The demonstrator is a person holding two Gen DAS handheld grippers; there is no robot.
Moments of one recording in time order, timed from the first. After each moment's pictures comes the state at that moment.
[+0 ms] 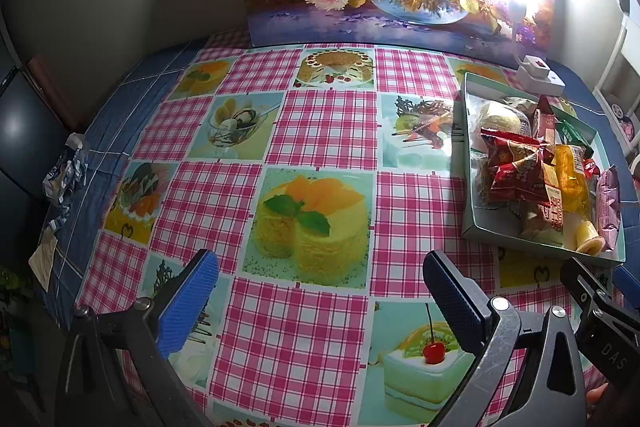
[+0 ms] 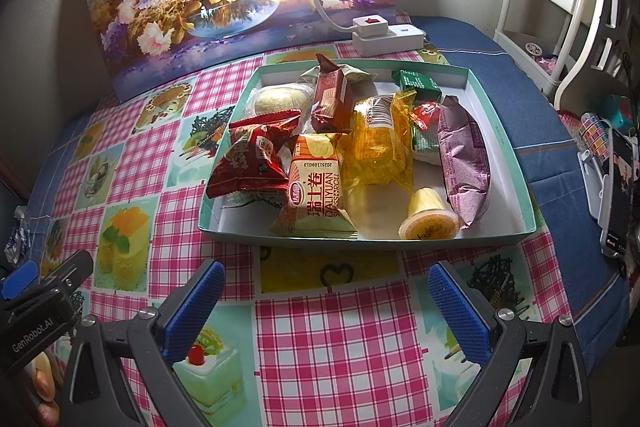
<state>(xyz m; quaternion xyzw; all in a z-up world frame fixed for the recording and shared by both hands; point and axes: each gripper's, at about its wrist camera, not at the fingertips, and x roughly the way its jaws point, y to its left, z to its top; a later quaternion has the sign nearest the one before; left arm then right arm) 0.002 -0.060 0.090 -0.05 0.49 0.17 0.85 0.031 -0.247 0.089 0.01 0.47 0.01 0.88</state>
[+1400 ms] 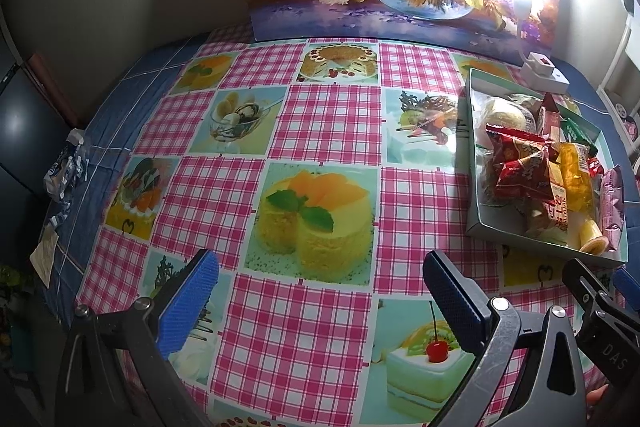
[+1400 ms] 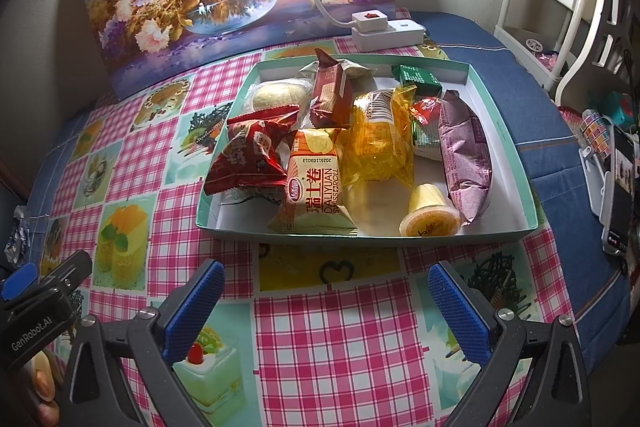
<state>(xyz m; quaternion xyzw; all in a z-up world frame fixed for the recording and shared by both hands) 0.003 -0.059 0.087 -0.06 0.50 0.18 0.85 0.031 -0.247 0.086 0.01 0.48 0.01 0.88</state>
